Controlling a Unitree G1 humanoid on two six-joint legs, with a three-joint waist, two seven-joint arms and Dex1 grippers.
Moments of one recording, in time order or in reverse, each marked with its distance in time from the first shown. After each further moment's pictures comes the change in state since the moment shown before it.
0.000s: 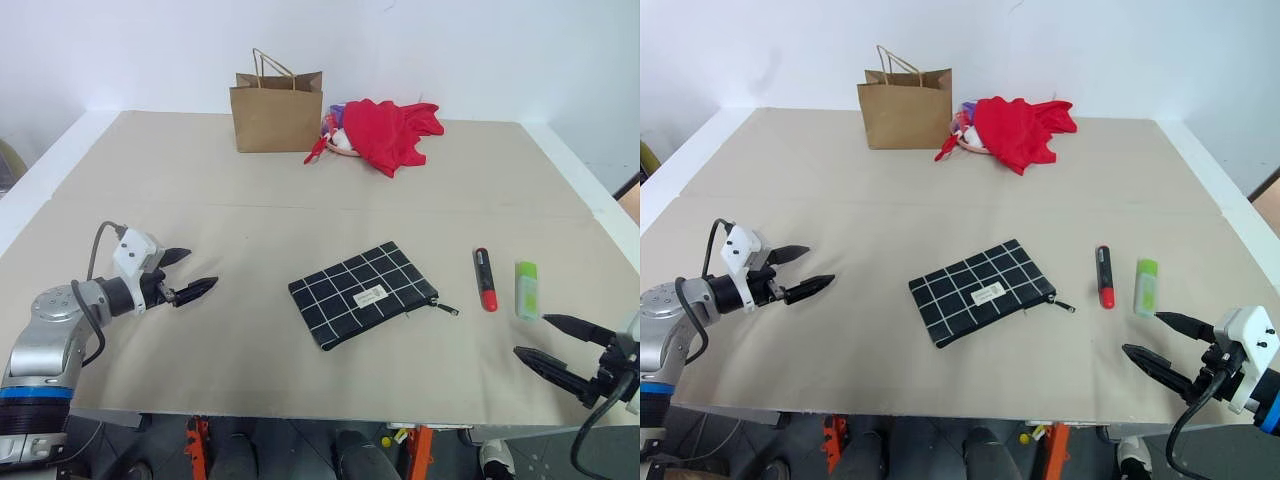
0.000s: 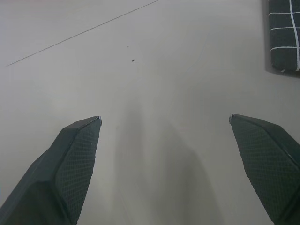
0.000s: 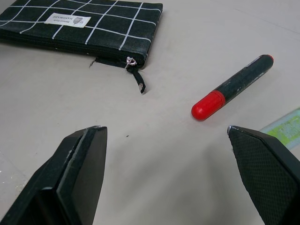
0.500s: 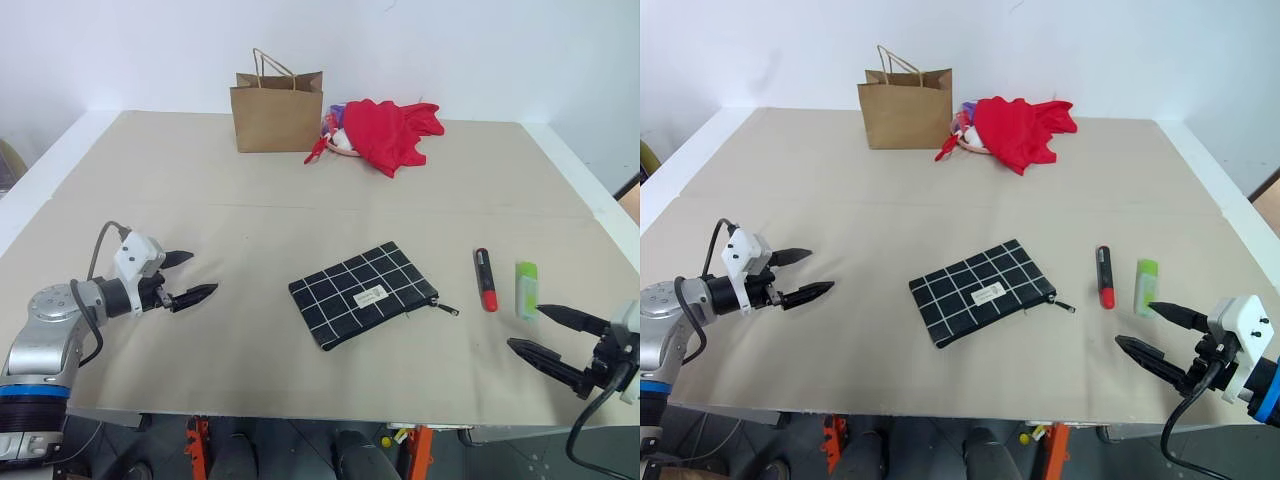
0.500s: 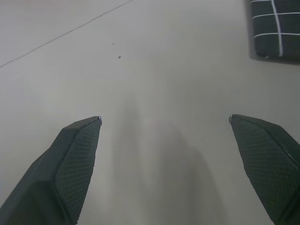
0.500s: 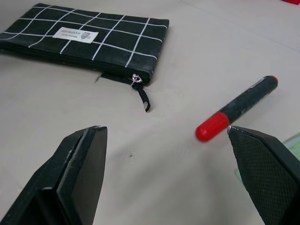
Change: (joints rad) left arm -0.005 0.020 -0.015 0.038 0.024 -0.071 -0.088; right arm -0.039 -0.001 0.003 -0.048 0.001 0.048 -0.005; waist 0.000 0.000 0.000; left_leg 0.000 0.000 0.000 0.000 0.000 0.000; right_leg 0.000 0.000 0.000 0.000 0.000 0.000
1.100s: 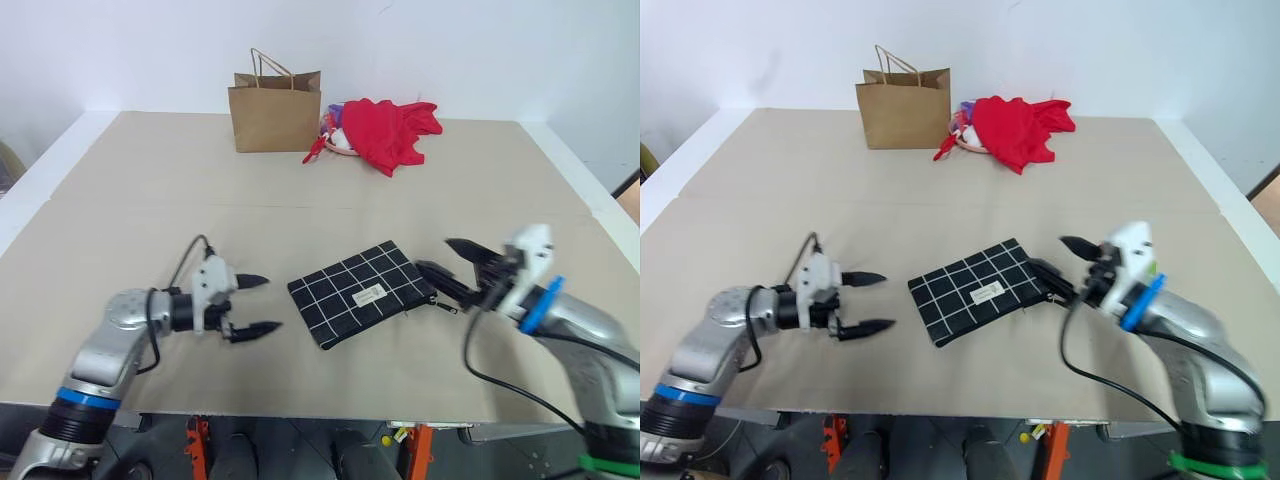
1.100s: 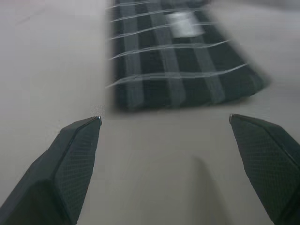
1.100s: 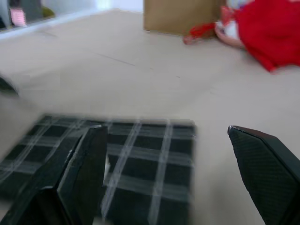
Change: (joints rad) left arm 0.001 -0.137 -0.294 -0.269 0.005 0.009 -0.088; right arm -0.554 0.243 0.441 -0.092 -0.019 0.231 -0.410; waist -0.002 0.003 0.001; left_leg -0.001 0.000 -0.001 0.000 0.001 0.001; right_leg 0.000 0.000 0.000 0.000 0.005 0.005
